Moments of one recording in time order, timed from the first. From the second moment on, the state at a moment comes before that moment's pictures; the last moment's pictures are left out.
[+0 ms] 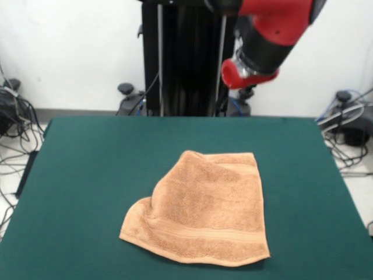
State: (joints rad) arm -0.16 -0.64 0.22 1.66 -0.55 0.91 1.57
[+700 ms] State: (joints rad) arm -0.17 -0.53 0.28 1.48 -0.62 0.72 1.57
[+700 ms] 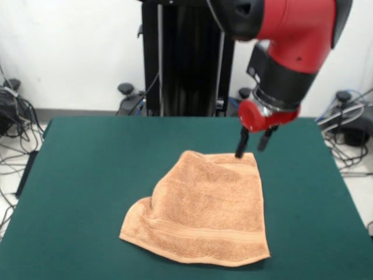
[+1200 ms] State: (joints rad) arm -0.17 -0.45 0.28 1.45 -0.67 0.65 1.57
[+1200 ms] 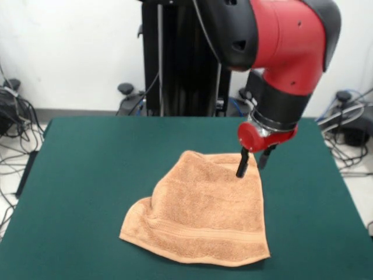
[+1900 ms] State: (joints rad) arm -0.17 -0.28 0.26 1.37 -0.84 0.55 1.57
